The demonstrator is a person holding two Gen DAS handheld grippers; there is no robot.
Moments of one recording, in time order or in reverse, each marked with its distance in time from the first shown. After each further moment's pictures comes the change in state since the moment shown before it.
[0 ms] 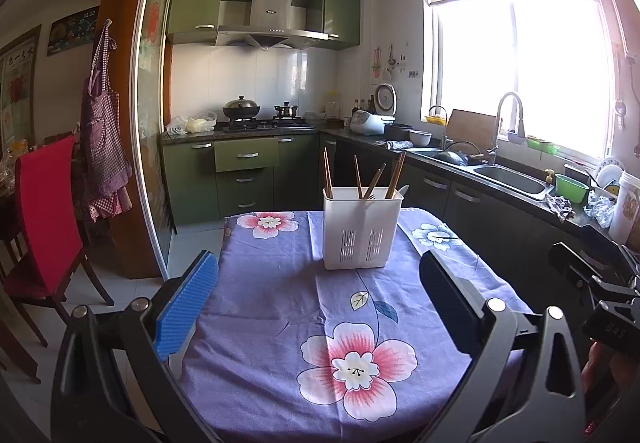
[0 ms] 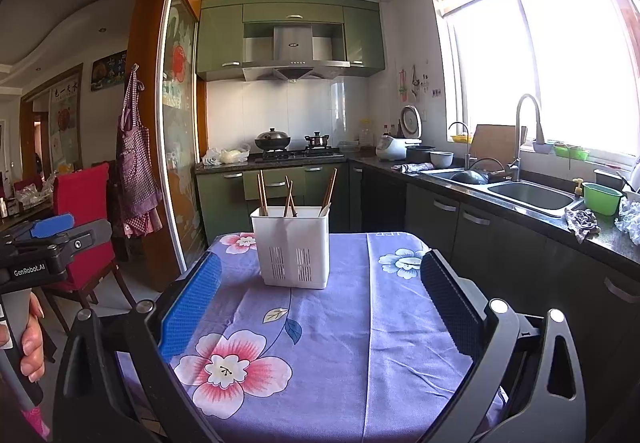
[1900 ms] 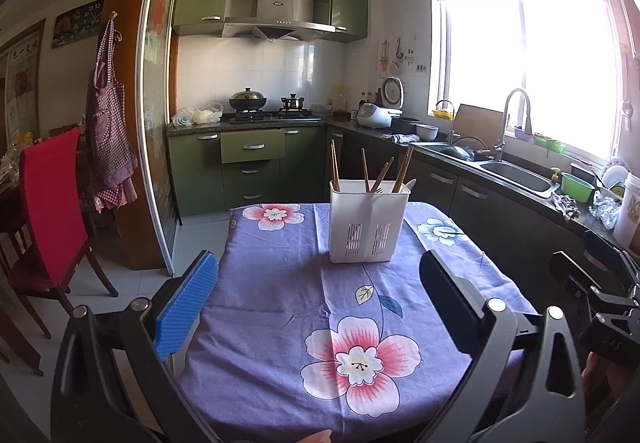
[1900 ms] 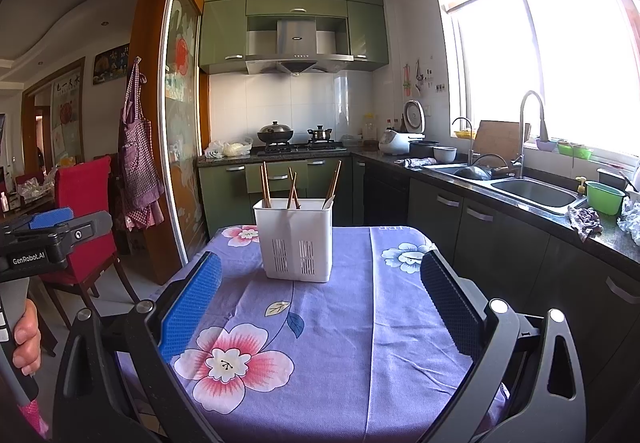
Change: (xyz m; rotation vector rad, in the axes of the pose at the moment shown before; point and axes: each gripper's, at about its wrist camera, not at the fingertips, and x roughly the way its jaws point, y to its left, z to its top) left arm 0.002 -0.002 0.002 -0.014 0.032 0.022; right arm 0.005 0.002 -0.006 -0.010 0.017 0.008
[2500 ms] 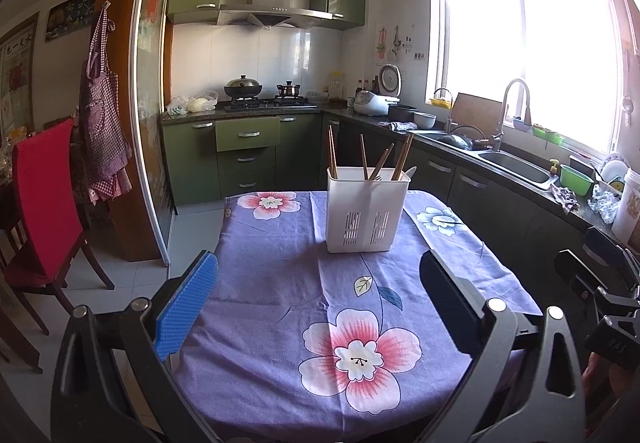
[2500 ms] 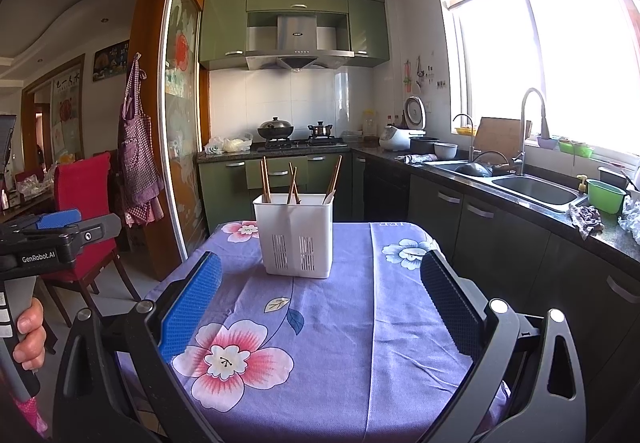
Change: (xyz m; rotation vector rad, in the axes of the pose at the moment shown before) left arm 0.017 0.000 -0.003 0.003 0.050 -0.014; right arm 0.006 -0.003 -0.005 -0.003 0.016 0.002
